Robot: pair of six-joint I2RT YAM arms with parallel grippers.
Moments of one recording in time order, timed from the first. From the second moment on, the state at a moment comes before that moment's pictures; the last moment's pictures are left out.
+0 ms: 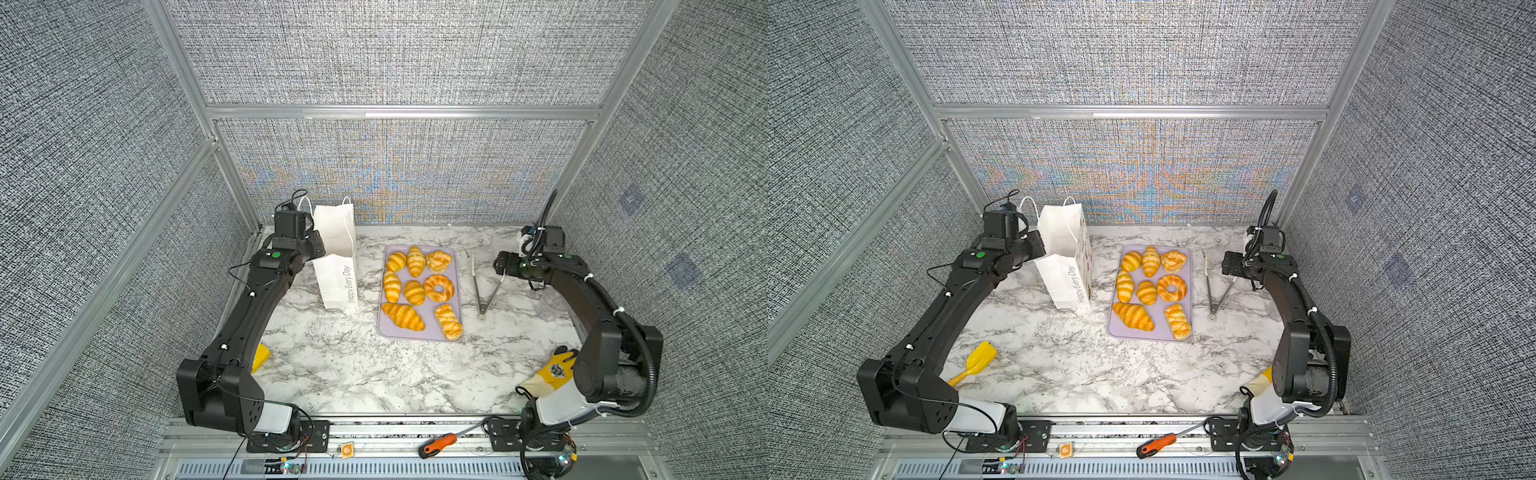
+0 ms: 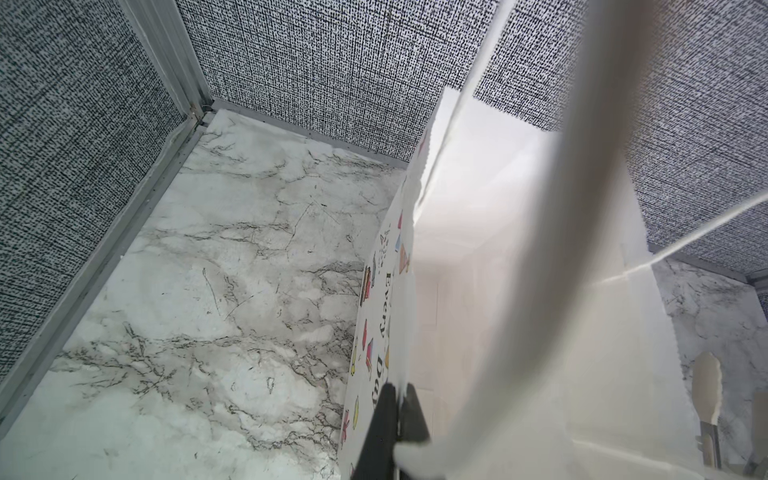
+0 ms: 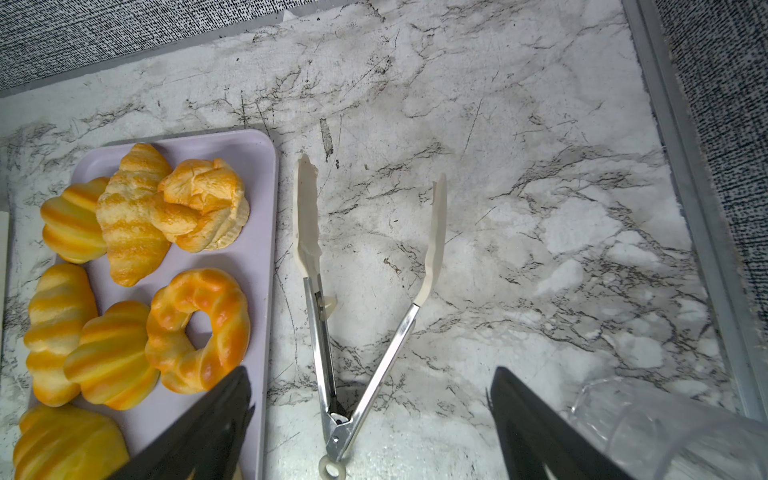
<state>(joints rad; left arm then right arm) -0.19 1.45 1.38 -0.58 -0.07 -0.39 -0.08 1.58 1.25 -0.58 -0.14 0.10</state>
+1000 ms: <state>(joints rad) -0.19 1.41 1.33 -0.49 -0.05 -0.44 -0.07 1.61 1.19 -0.66 -0.14 0.17</state>
